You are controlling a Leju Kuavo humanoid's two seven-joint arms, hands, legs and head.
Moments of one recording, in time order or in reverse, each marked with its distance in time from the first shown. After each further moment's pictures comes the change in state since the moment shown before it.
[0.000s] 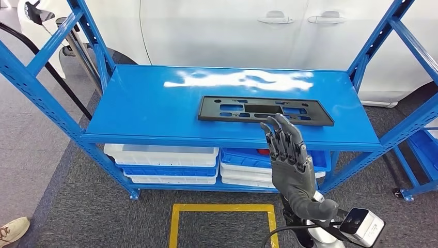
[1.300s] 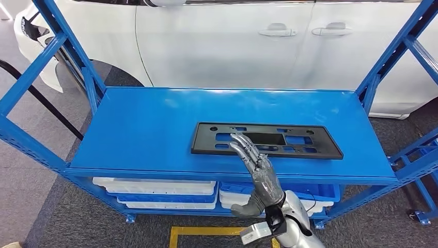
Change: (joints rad) left arm 0.022 -0.008 -0.004 0.004 -0.026 0.062 0.048; right arm -0.043 -0.018 0.133 0.313 0.775 -0.681 0.060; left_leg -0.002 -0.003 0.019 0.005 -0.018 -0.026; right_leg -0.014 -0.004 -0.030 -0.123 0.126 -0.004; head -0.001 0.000
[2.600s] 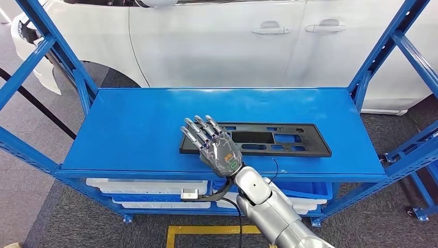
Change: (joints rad) left arm -0.009 -0.002 -0.007 0.000 -0.058 -0.015 -0.024; right arm -0.361 0.196 0.130 0.591 0.787 -0.289 0.465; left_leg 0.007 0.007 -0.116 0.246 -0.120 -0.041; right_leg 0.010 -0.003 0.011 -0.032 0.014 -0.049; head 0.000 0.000
